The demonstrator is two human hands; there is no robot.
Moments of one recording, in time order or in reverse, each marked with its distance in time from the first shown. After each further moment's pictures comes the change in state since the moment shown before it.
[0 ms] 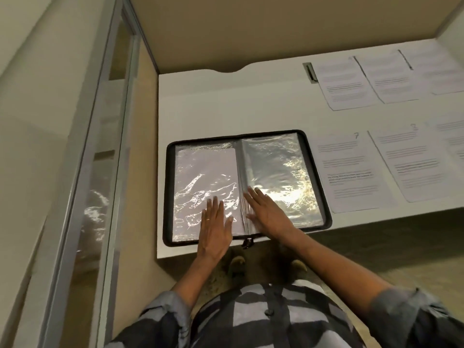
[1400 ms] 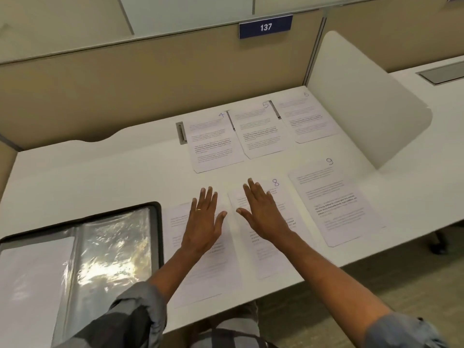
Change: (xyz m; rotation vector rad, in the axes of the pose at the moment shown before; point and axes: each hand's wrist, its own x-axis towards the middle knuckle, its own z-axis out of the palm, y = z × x) left_hand 0.247 0.454 0.150 0.162 0.086 0.360; right_hand -0.090 0.468 -0.228 0.052 0.221 0.243
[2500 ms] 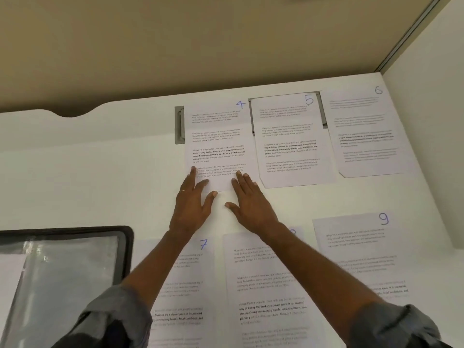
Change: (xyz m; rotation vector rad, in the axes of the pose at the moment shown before) left_hand 0.199 -0.068 0.048 -0.203 0.017 -0.426; right_hand 0.232 0.075 0.051 0.068 -0.267 -0.150
